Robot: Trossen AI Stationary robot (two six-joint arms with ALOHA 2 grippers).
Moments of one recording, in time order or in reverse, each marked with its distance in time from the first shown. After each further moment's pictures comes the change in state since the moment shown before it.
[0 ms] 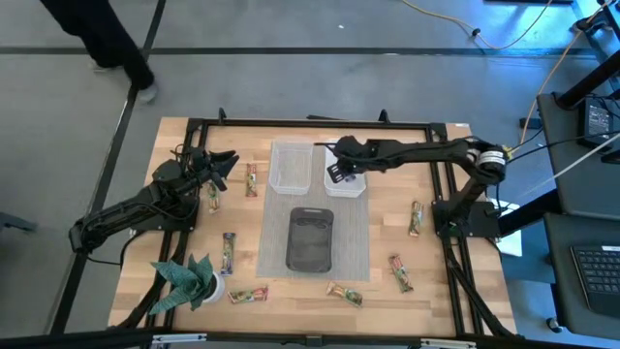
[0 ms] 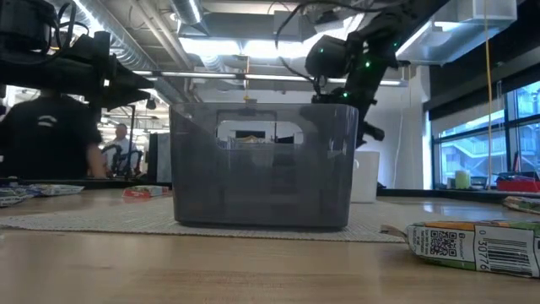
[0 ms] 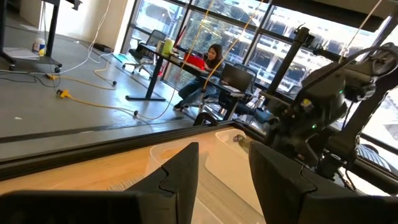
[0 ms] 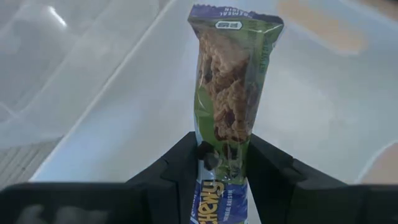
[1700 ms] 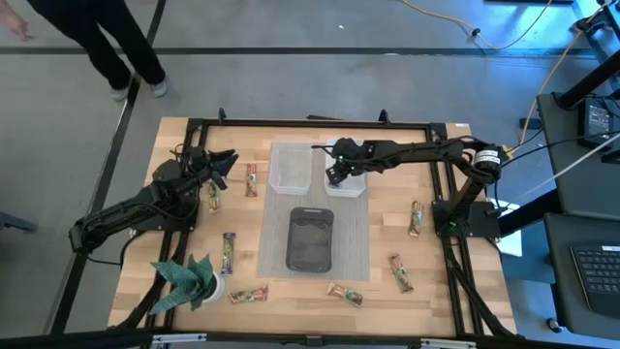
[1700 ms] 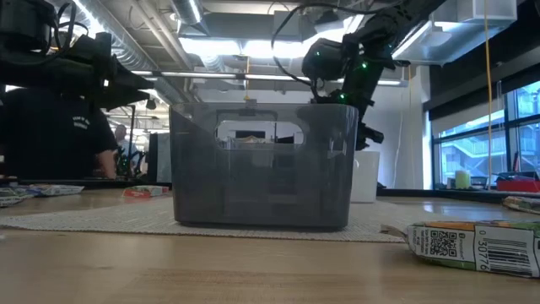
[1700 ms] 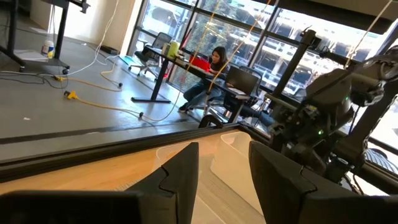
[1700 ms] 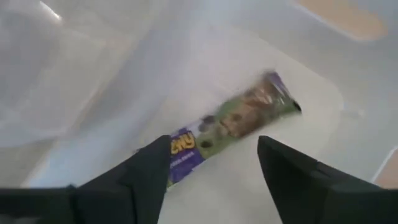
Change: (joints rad) left arm 0.000 0.000 0.000 0.000 -0.027 0.000; right arm 0.000 0.026 0.039 -0.039 -0.027 0.035
